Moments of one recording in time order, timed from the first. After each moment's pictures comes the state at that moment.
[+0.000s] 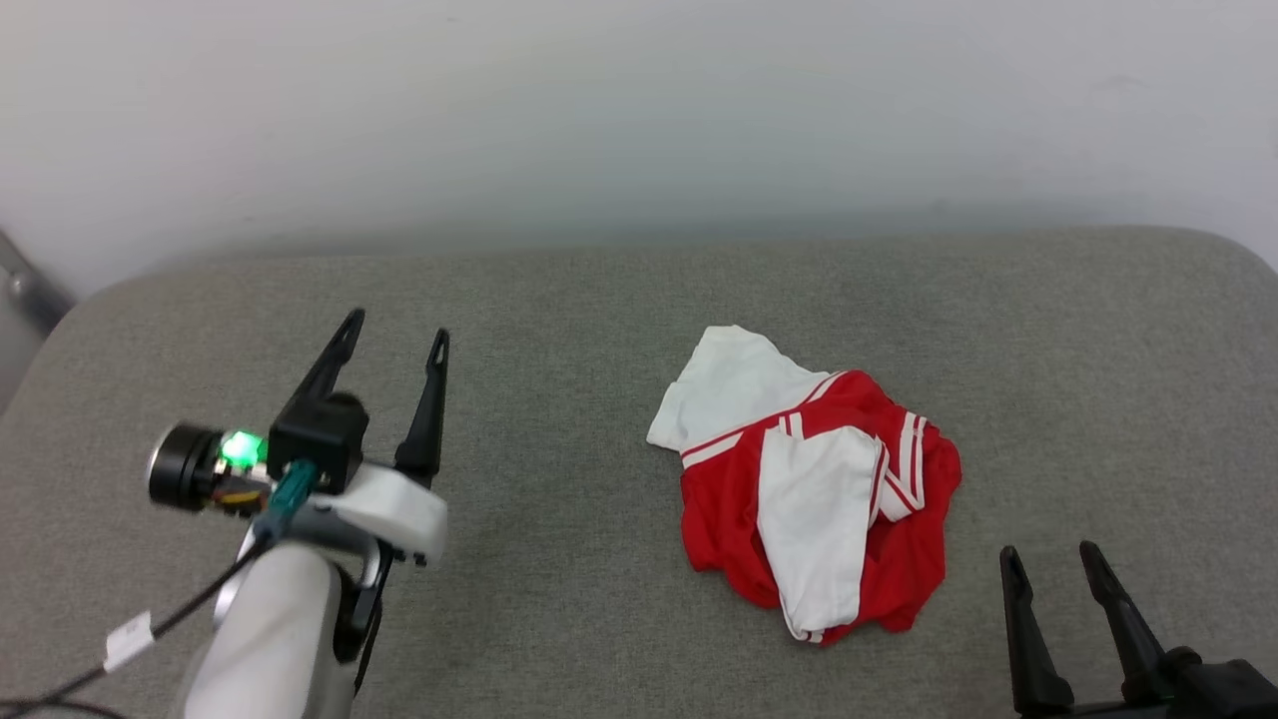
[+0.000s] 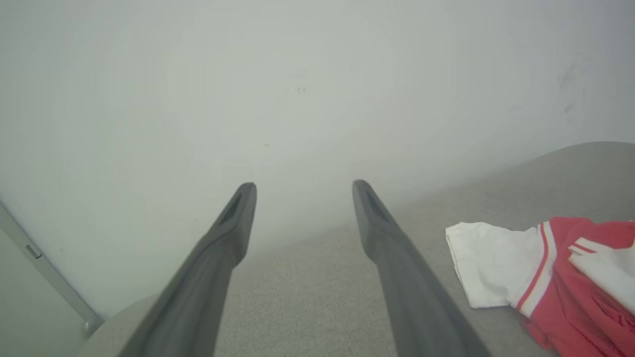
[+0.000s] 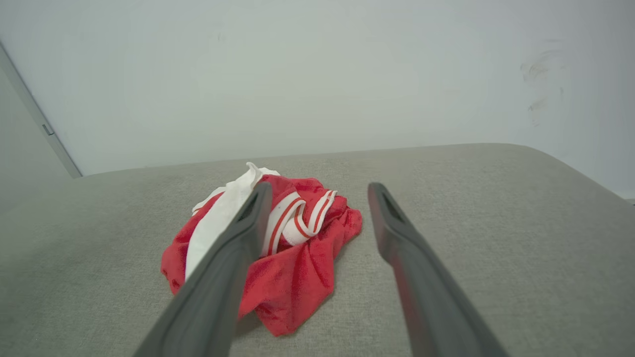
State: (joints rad) left arm -0.27 0.22 -0.14 0.25 -0.03 -0.05 -0.23; right arm 0.20 -0.05 0.00 -0.02 0.15 0.13 -0.26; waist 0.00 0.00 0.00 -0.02
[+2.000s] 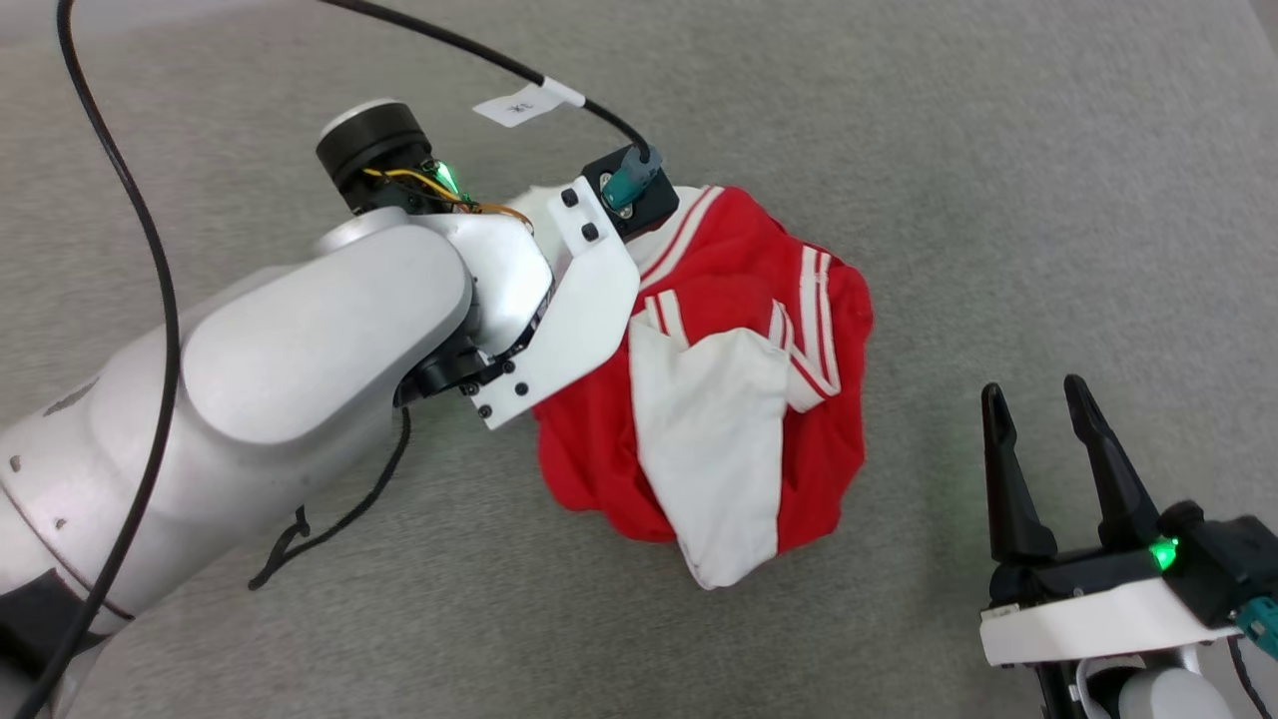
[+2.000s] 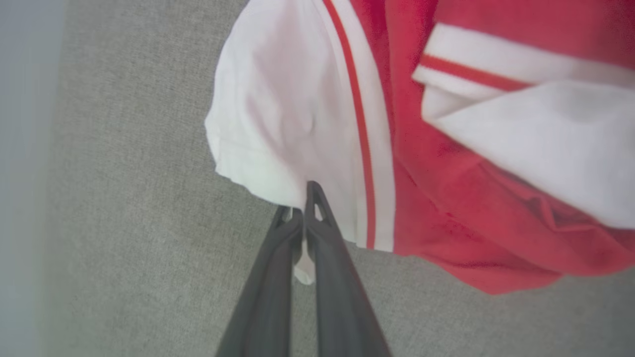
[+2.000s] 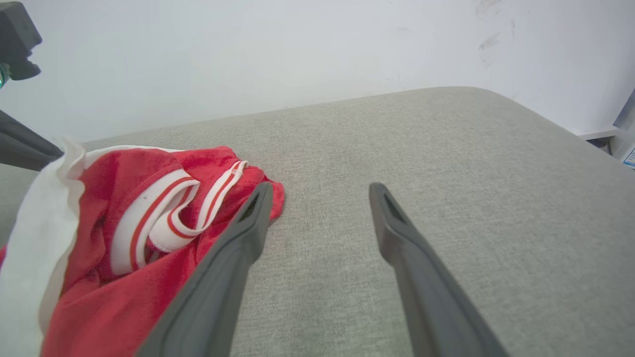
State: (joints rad) left arm -1.29 0.54 -1.28 0.23 -0.79 -0.13 0.94; right arm -0.06 -0.05 0.05 -0.01 0.21 0.13 -0.26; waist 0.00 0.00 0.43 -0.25
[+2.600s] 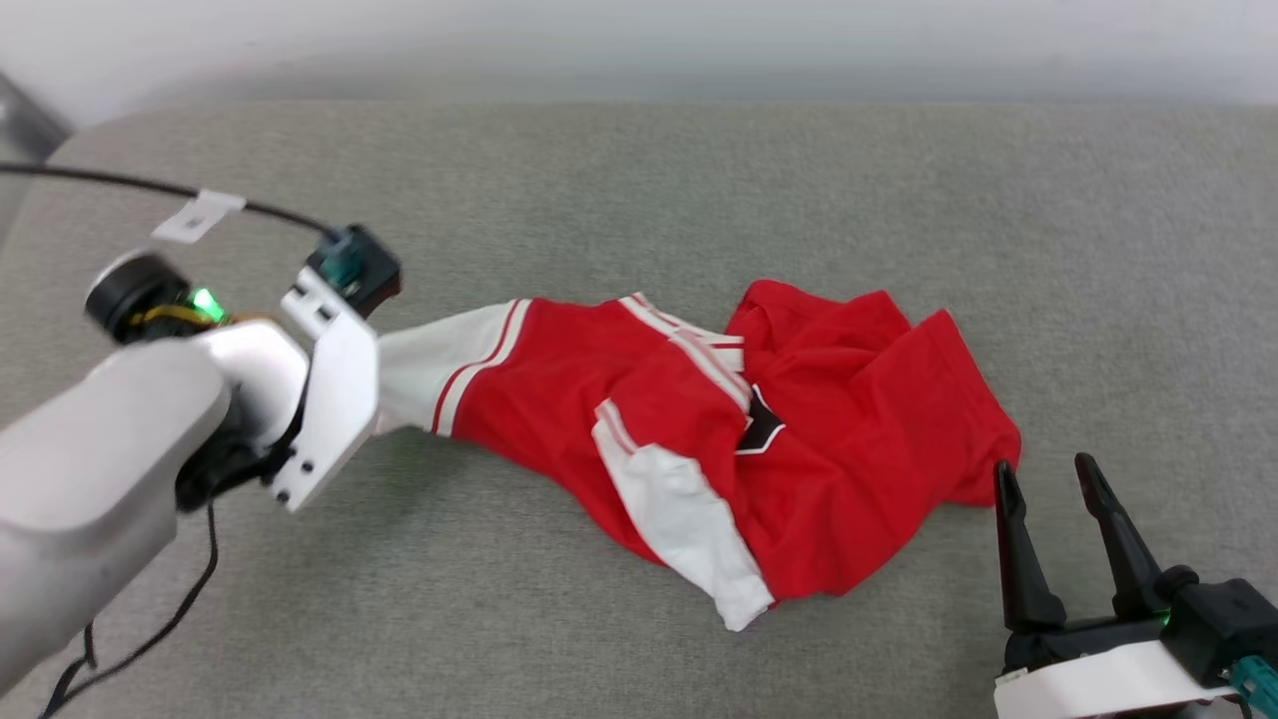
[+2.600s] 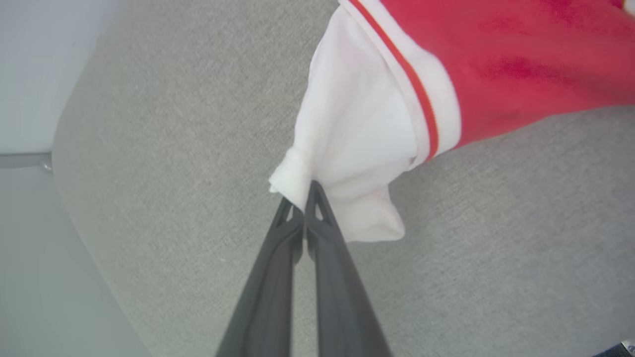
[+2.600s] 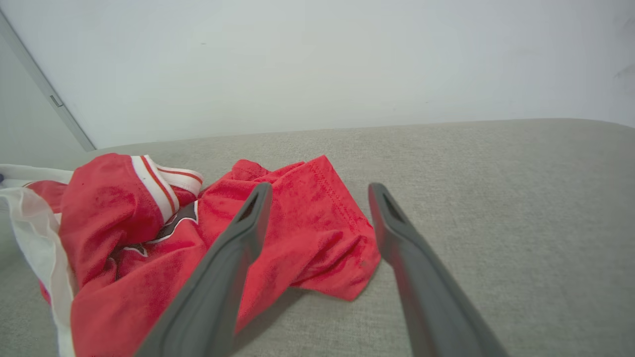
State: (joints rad) left arm -1.10 0.79 -1.27 0.32 -0.87 -0.11 0.61; right arm 0.05 -0.05 0.01 0.00 0.15 0.13 -0.26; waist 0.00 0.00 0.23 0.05
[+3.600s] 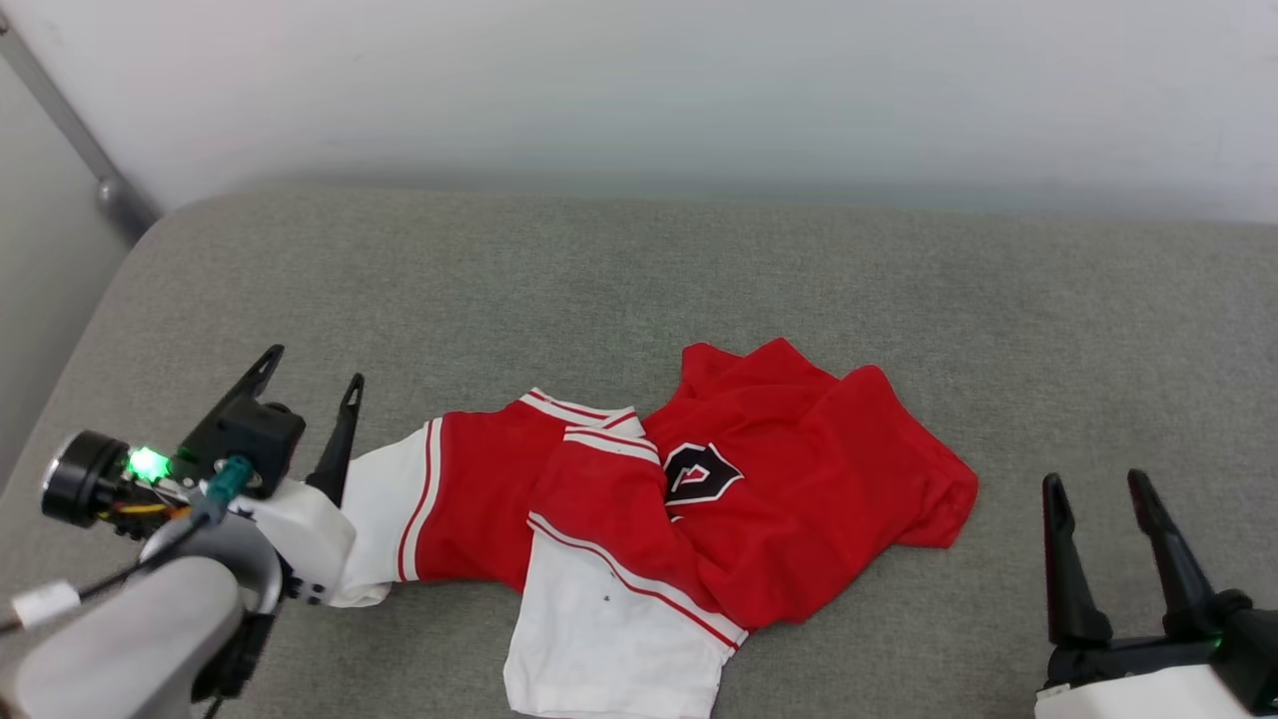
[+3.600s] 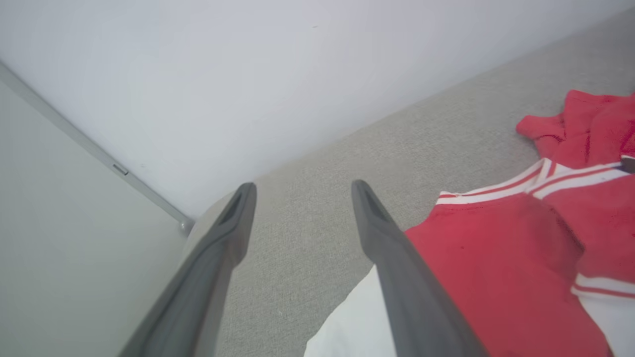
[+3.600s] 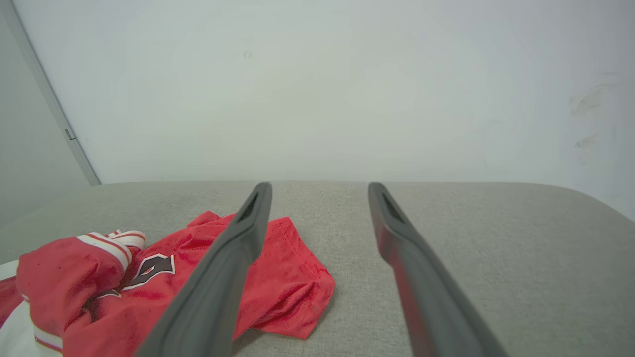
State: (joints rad) left arm -0.66 0.83 -1.09 0.28 -0.79 0.35 -0.22; right arm 0.11 -0.05 -0.05 -0.04 0.13 0.13 -0.26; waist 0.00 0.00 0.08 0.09
